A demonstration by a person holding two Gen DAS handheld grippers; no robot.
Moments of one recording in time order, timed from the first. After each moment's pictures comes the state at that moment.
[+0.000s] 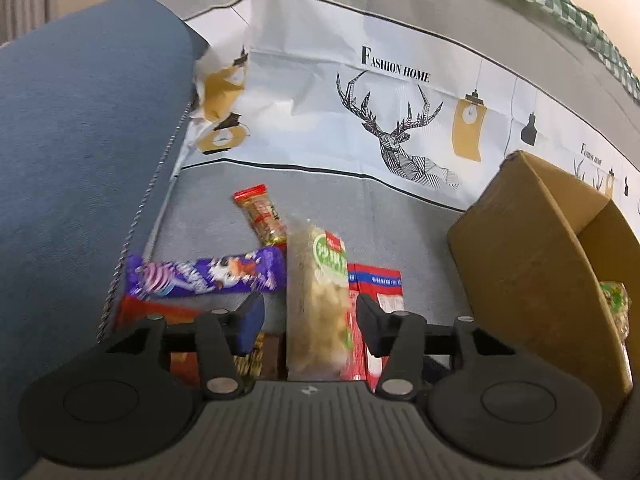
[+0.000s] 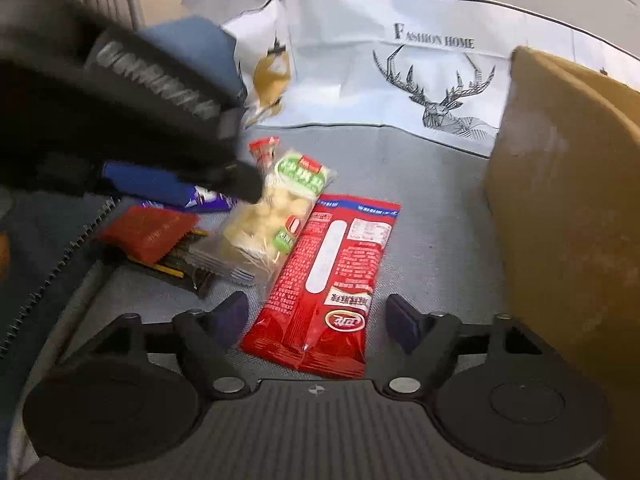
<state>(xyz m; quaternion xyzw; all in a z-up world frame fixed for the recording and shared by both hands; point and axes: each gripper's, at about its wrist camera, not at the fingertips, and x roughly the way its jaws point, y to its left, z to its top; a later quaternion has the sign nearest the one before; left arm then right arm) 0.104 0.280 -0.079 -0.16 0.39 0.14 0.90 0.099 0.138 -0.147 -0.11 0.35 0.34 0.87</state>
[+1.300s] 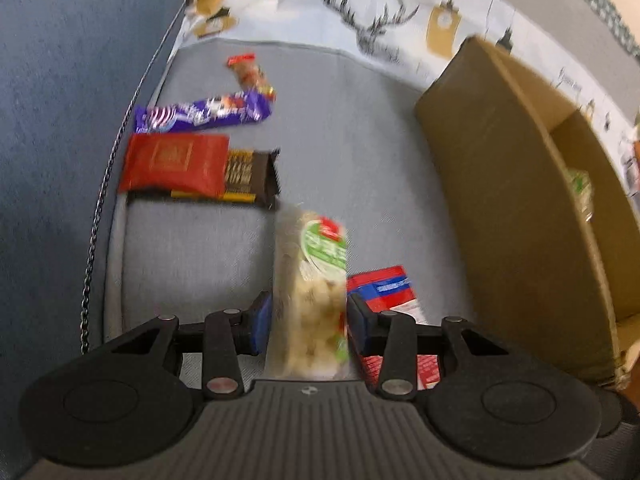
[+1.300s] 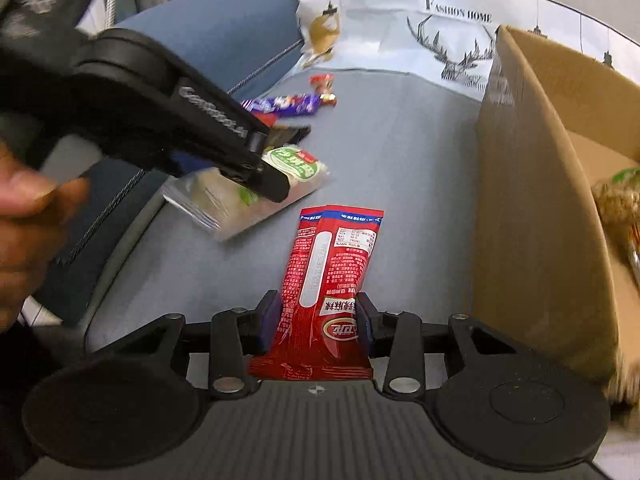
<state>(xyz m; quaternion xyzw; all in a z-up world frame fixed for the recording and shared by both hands) 0.029 0.247 -0.084 -0.17 0.51 0.10 0.84 -0.004 0.054 -0.104 -0.14 0.42 0.39 0.81</state>
